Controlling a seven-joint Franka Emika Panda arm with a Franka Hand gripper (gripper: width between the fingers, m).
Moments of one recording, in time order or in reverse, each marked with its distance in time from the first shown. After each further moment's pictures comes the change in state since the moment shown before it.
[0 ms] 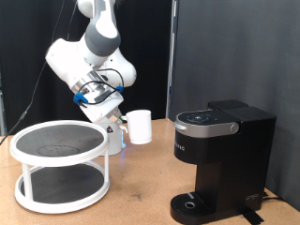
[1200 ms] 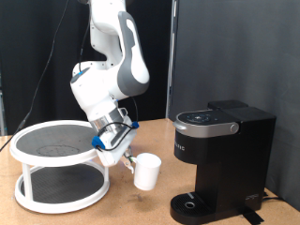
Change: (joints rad) arm 0.036 0.418 0.201 0.136 0.118 0.312 0.026
